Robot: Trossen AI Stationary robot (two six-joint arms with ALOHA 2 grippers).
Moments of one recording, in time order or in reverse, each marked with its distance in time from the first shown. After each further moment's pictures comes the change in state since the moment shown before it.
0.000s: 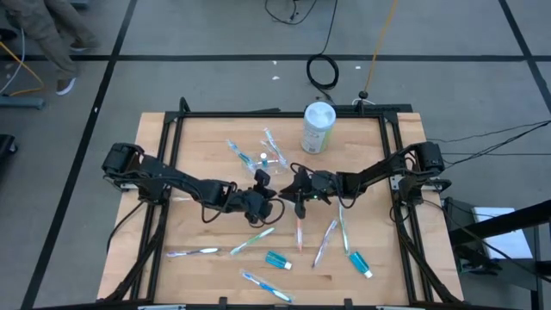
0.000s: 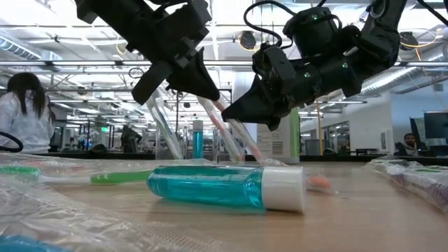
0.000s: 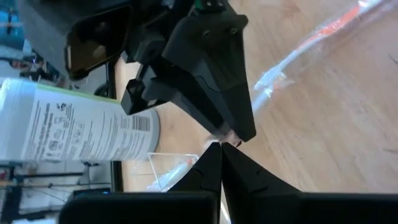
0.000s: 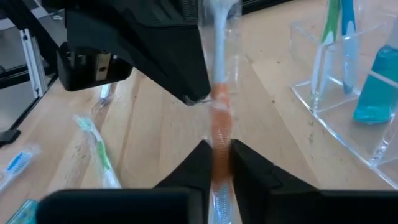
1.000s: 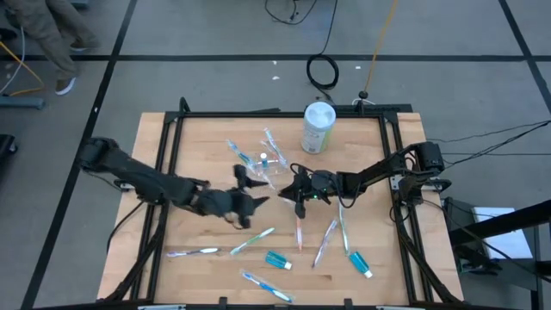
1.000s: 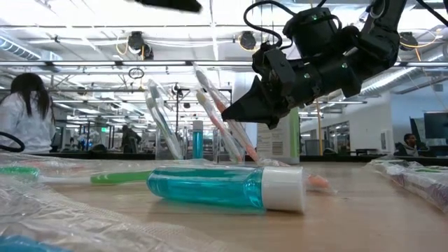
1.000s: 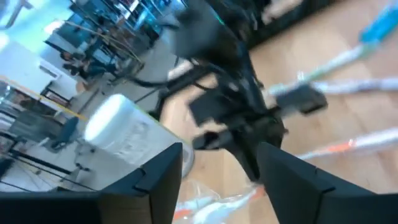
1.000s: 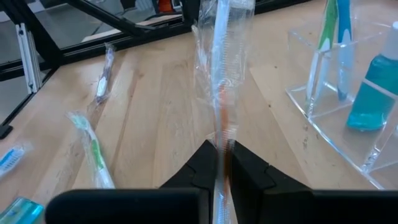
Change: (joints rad) left arm -0.128 -0.297 0.000 -0.012 -0.132 -0.246; right arm 0.000 0.000 0.000 0.003 0.005 -0.038
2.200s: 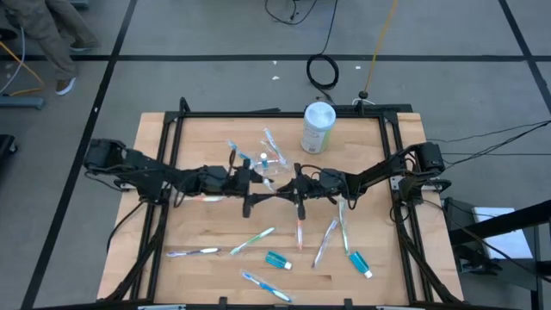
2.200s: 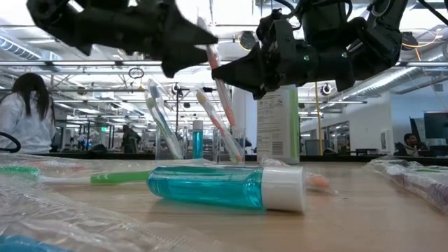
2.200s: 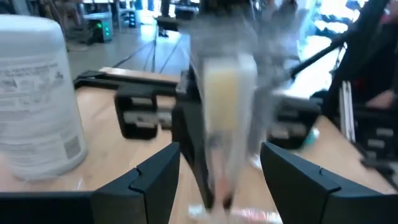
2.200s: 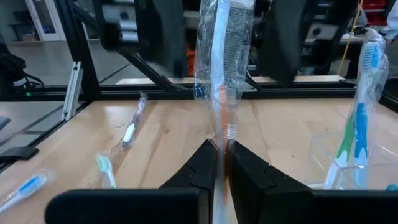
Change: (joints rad) left arm 0.270 0.098 -0.366 0.754 0.552 -0.521; right arm 0.018 0.000 0.000 0.261 -0.051 -0.209
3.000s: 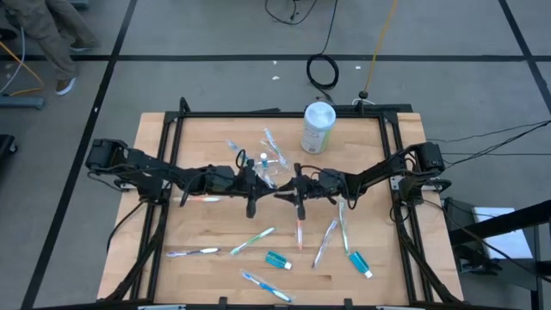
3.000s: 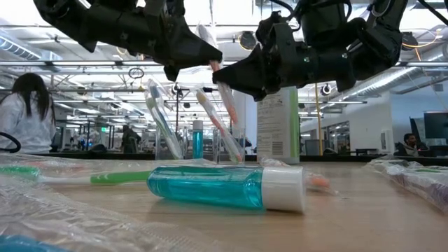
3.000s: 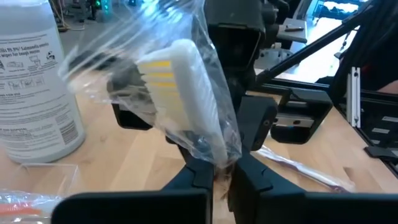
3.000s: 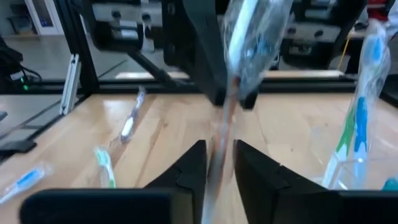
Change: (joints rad) left arm 0.003 0.021 0.064 -0.135 0.000 -0.019; right arm 0.000 0.000 0.000 -0.023 0.004 -0.007
